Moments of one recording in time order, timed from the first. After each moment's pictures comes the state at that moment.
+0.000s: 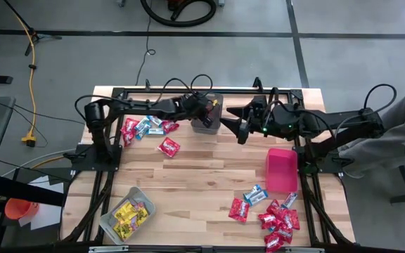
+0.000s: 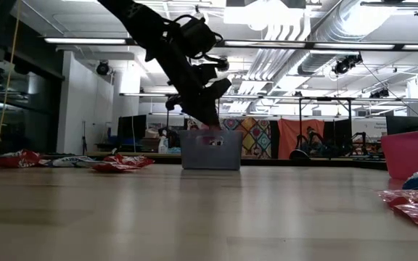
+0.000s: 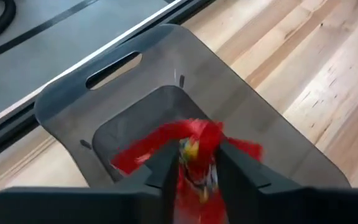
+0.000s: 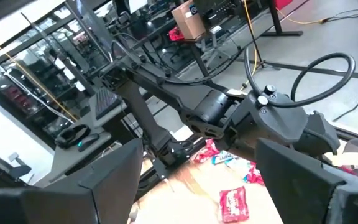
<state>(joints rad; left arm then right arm) 0.32 1.85 1.26 -0.19 -0.31 -0.33 0.15 1.22 1.29 -0.24 0.48 0.59</state>
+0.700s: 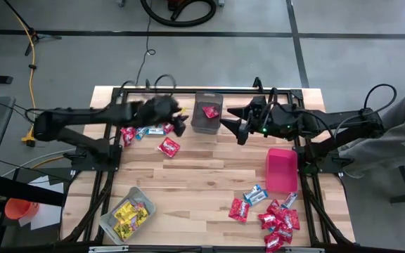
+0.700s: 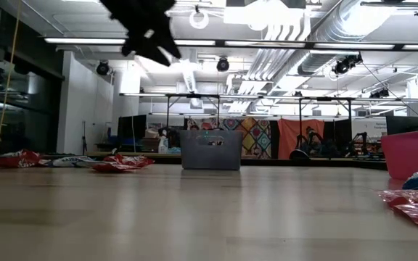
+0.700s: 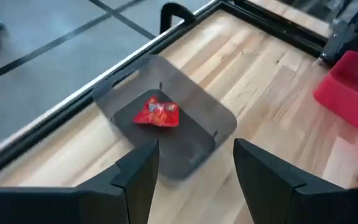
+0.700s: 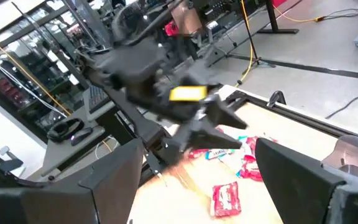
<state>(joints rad) 0.17 1.25 1.04 -0.43 -0.36 -0.38 0.14 1.22 1.29 -0.28 0.48 0.58</state>
